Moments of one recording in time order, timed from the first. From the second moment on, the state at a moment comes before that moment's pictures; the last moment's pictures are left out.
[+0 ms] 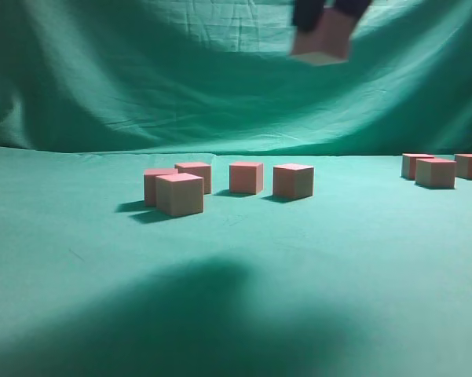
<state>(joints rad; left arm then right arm) -0.01 -0.01 0.02 -0.12 0.36 -0.08 0.57 1.62 -1.34 0.12 1.04 -0.08</state>
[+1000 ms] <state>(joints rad) -0.01 -0.01 0.02 -0.12 0.36 -0.08 0.75 1.90 -1.36 0.04 0.80 -0.24</state>
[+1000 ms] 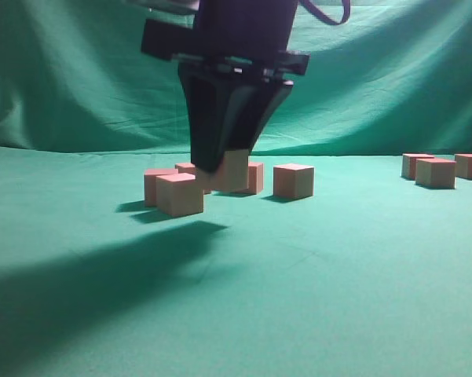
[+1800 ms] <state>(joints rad) -0.01 -0.01 0.02 -0.12 0.36 -0.08 0.76 1.98 -1.37 0.00 0.77 -0.25</state>
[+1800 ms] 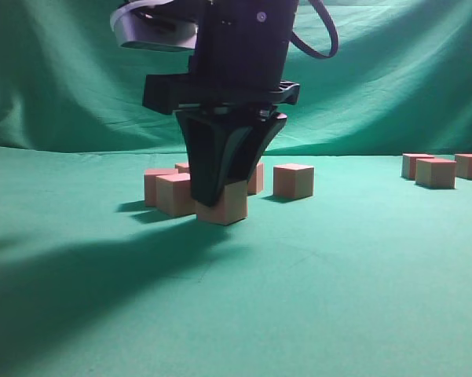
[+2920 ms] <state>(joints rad) -0.01 -0.01 0.02 -0.12 0.36 -0.08 0.67 1.91 -1.85 -0.35 1.24 0.05</state>
